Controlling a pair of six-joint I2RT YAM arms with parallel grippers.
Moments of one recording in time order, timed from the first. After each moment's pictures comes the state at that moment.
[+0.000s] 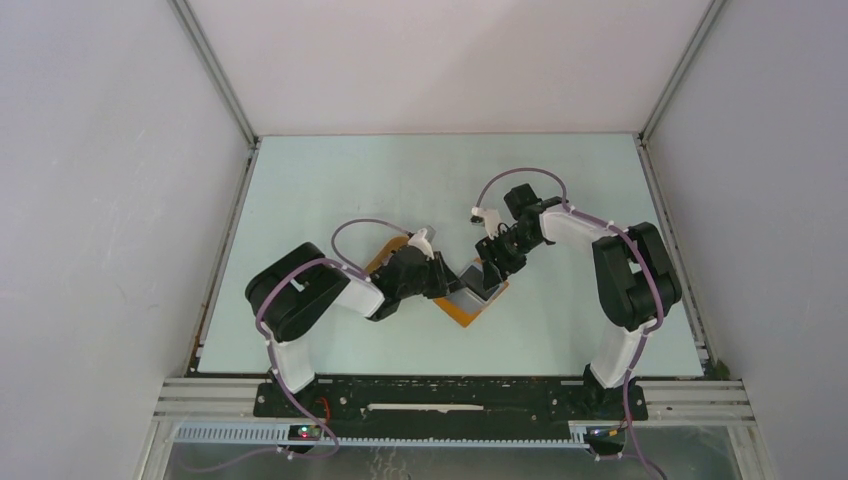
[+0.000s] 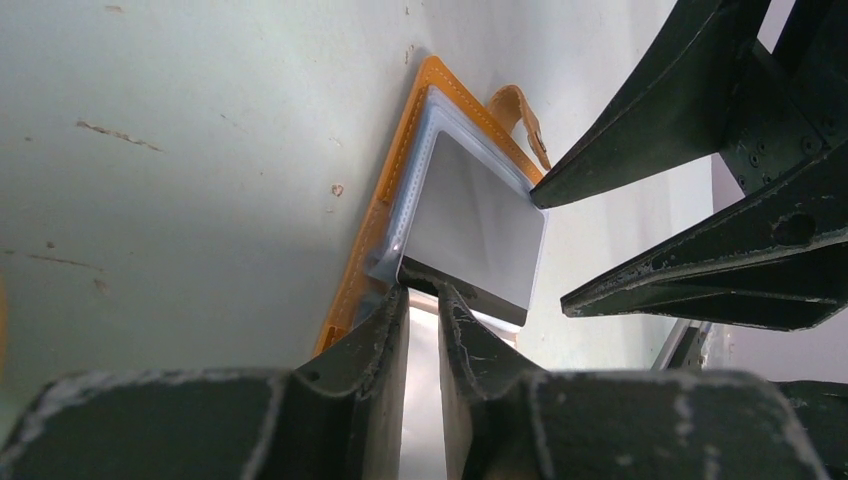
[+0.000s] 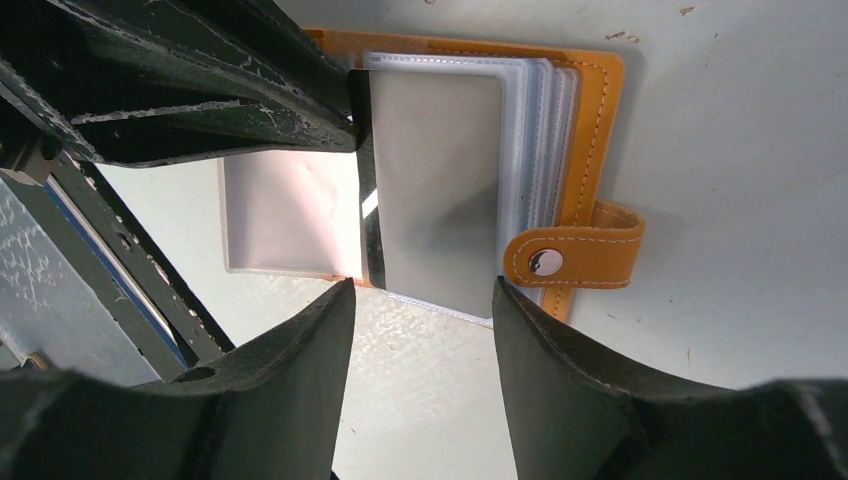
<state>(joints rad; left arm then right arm) -0.77 1.83 0.61 0.72 0.16 -0.88 0.38 1.82 1.16 -0.70 -0.60 -0.29</state>
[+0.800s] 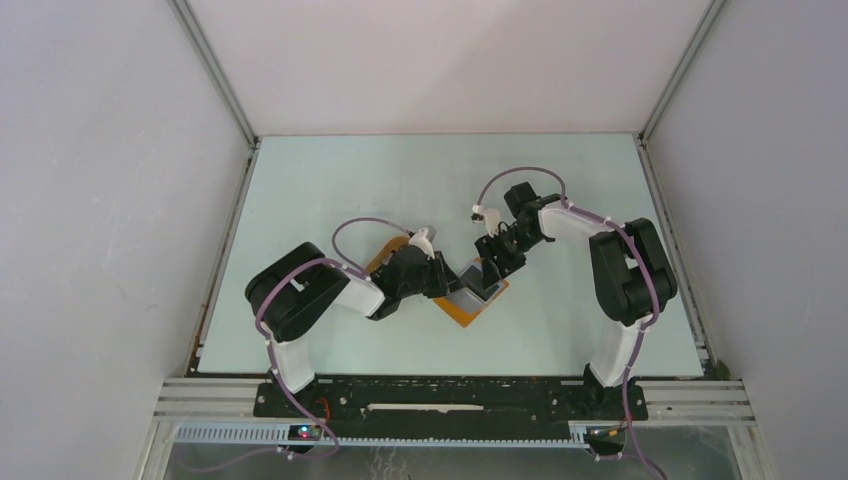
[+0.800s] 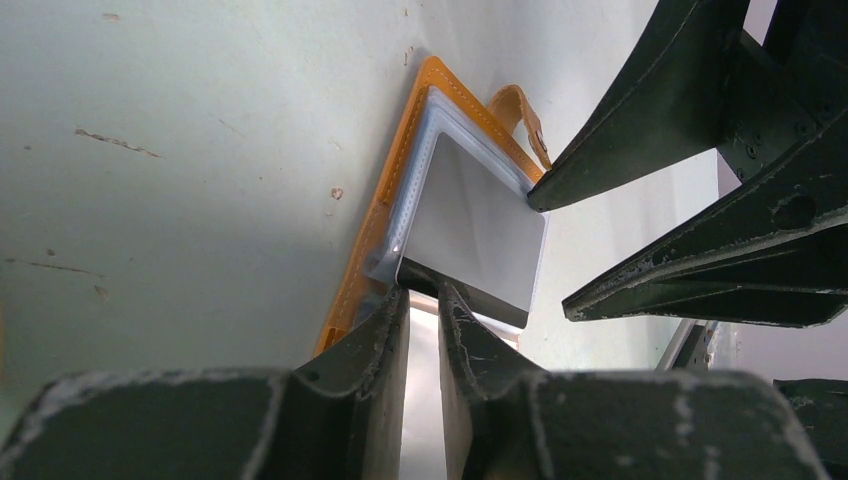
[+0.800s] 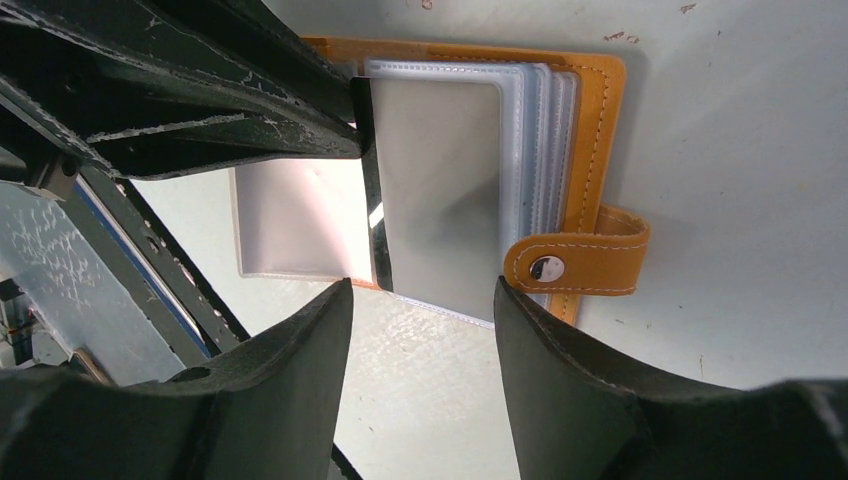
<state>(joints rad) -0.77 1.83 0.63 0.70 0.16 -0.86 0.37 1.86 1.19 -0.73 -0.63 -0.27</state>
